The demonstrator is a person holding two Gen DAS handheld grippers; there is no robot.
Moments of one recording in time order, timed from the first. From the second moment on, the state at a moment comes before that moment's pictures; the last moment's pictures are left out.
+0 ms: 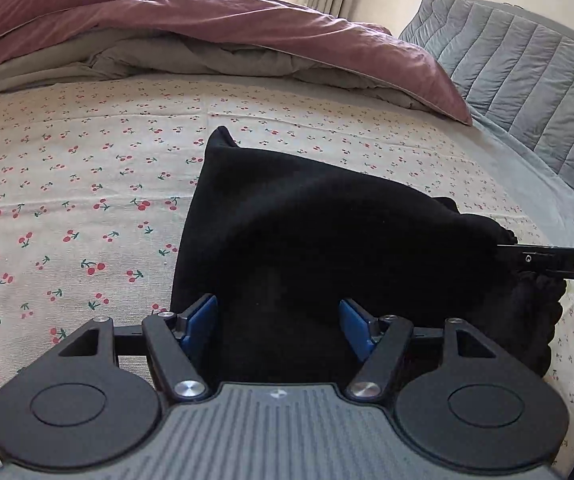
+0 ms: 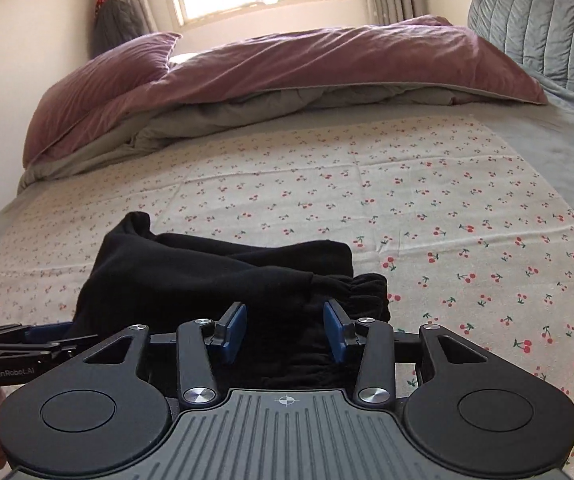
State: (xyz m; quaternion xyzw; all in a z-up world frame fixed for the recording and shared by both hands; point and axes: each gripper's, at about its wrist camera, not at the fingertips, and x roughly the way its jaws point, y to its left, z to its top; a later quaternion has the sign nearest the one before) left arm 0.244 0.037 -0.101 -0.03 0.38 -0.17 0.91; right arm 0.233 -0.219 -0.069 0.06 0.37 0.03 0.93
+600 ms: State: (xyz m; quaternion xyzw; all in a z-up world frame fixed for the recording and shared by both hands) left arm 0.232 0.036 -0.104 -0.03 0.38 -0.17 0.91; right arm 0.241 -0.192 -0.050 0.05 0.32 0.06 0.95
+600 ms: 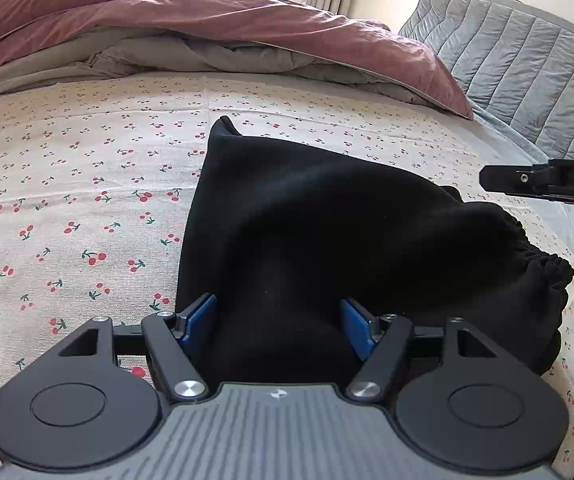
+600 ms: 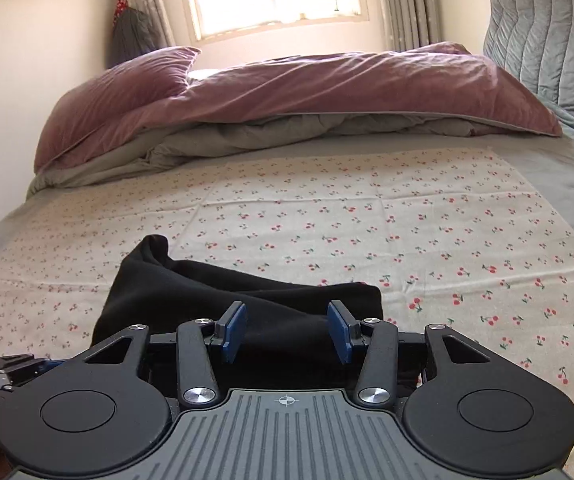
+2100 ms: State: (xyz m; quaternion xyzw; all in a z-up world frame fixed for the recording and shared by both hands) left arm 0.297 0.067 -0.117 -0.20 0.44 -0.23 0.85; right arm 0.215 -0.303 -0.127 0.35 0.42 0.04 0.84
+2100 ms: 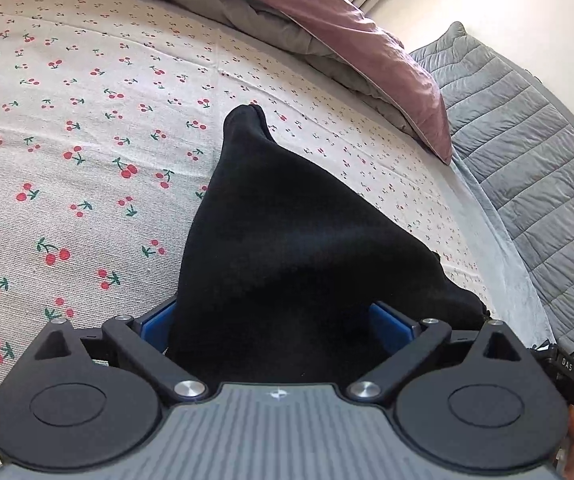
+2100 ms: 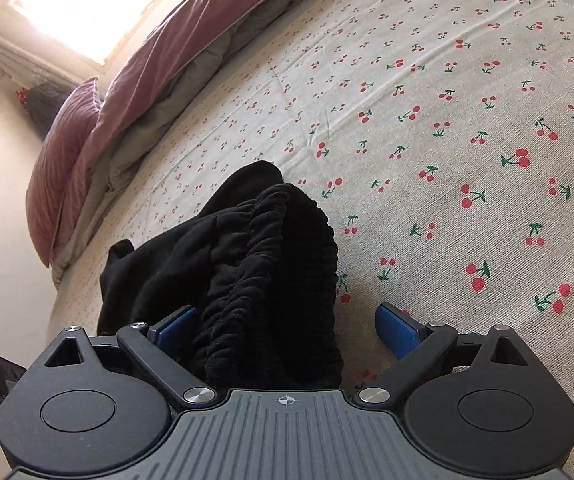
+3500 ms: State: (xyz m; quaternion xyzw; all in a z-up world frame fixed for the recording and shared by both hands) left arm 0.323 0.092 -0.110 -0.26 0.46 -0.20 0.82; right arm 0.230 -0.280 -0.144 0.38 0.38 0.08 0.84
